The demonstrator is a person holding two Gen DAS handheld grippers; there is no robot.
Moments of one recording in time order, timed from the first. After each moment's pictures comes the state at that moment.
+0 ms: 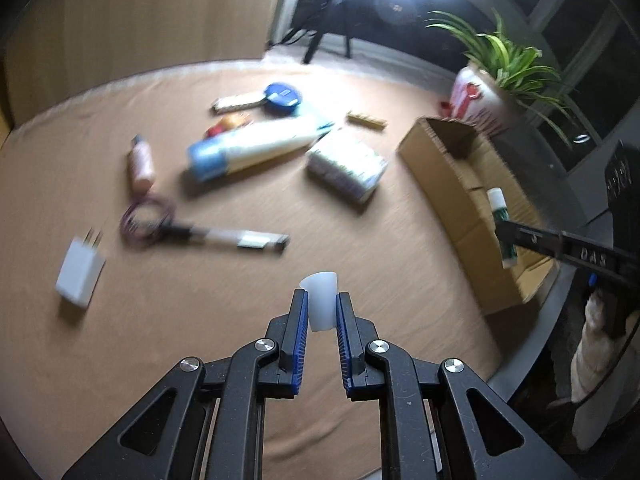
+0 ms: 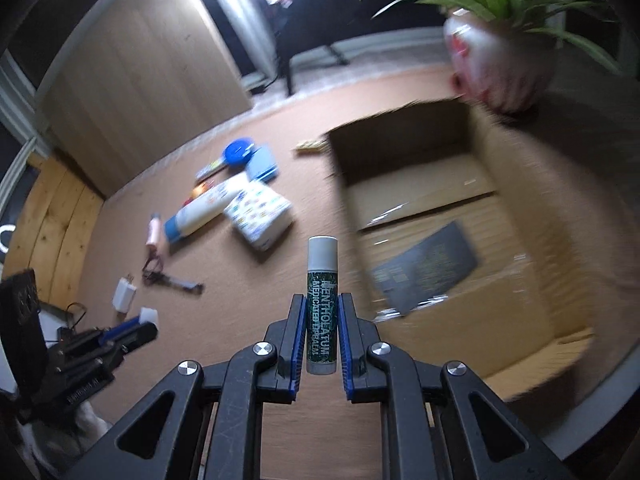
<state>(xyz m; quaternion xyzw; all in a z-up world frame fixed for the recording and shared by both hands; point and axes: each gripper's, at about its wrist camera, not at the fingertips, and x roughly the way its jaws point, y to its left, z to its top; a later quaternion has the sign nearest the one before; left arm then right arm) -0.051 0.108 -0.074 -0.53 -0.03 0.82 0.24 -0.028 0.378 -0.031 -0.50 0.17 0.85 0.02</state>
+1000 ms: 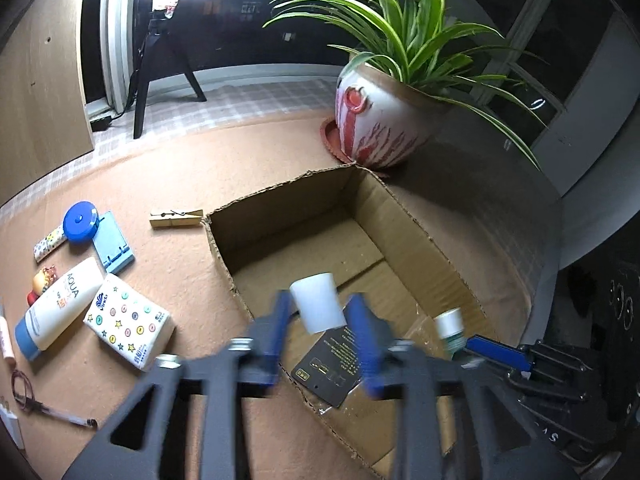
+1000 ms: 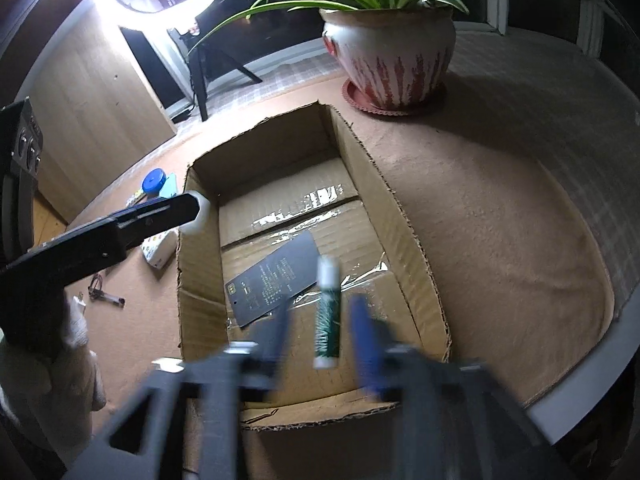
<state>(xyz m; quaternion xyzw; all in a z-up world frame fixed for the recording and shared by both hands) -0.112 0.349 -0.053 -0.49 0.02 0.81 0.31 -0.007 0.482 -0.050 -0.50 0.17 0.85 0.05</state>
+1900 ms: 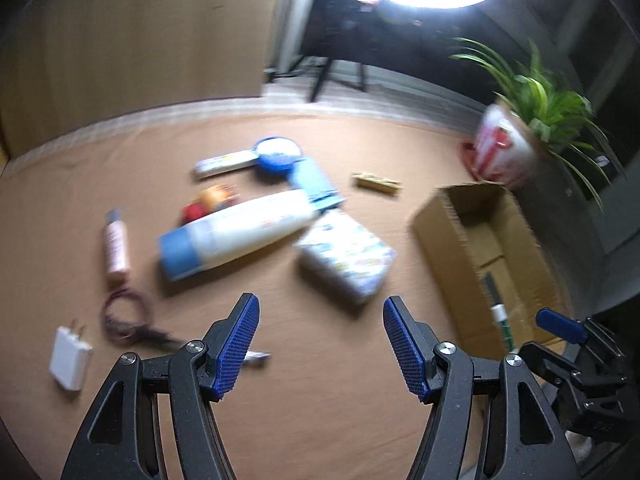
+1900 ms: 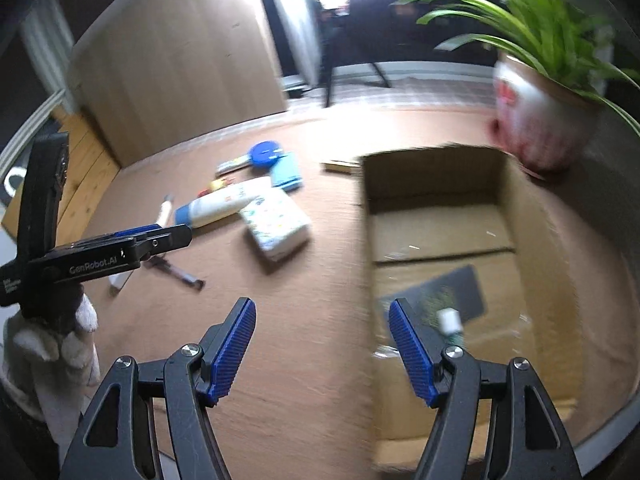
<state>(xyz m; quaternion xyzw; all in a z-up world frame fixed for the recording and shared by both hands) -0.125 0.142 -0.067 -0.51 -0.05 0.84 0.17 -0.045 0.348 -0.031 -0.49 0.07 0.87 -0.08</state>
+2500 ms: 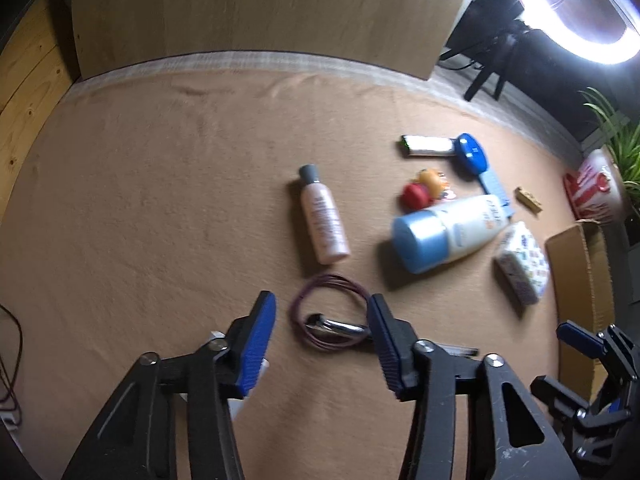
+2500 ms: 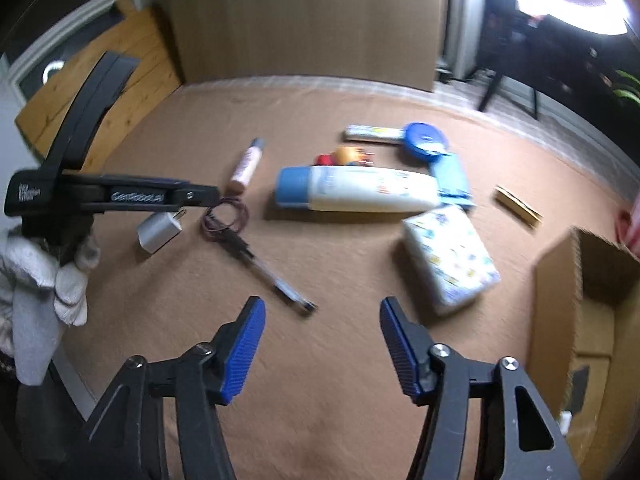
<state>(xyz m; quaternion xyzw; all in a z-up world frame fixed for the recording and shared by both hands) -0.170 -0.013 -0.119 -0.57 -0.07 0.81 0.07 -0.101 0.194 -0.067 -0.52 -0.06 0.83 -0.19</state>
